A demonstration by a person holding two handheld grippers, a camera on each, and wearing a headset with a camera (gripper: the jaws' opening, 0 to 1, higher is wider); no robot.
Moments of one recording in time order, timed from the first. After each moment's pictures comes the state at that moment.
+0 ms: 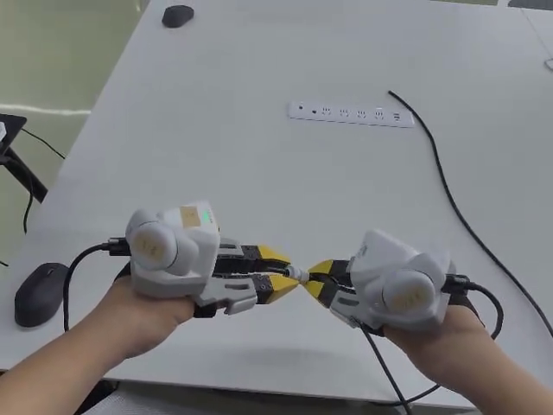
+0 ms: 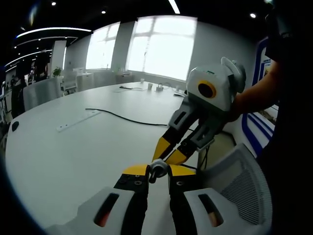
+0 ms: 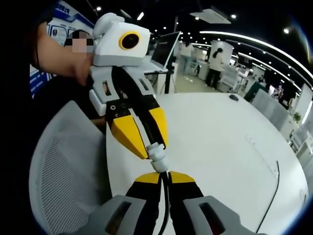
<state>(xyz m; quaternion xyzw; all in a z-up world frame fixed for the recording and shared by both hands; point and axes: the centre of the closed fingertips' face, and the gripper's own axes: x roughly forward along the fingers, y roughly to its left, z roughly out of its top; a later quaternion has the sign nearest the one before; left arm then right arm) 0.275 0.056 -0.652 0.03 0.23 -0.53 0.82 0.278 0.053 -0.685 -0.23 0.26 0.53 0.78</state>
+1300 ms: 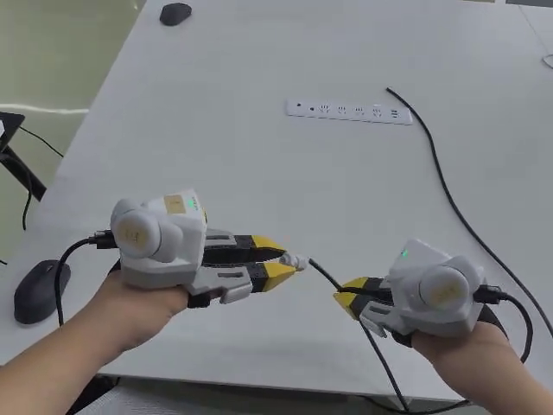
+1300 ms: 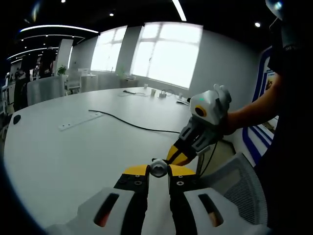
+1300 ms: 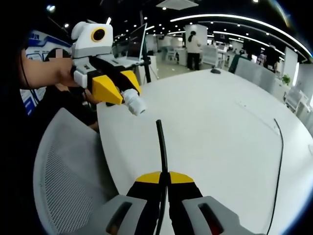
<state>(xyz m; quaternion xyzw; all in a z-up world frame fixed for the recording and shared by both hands) 0.278 0.062 -0.640 0.00 0.23 -0.52 0.83 0.274 -0.002 -0.717 -0.15 0.34 0.46 0.80</state>
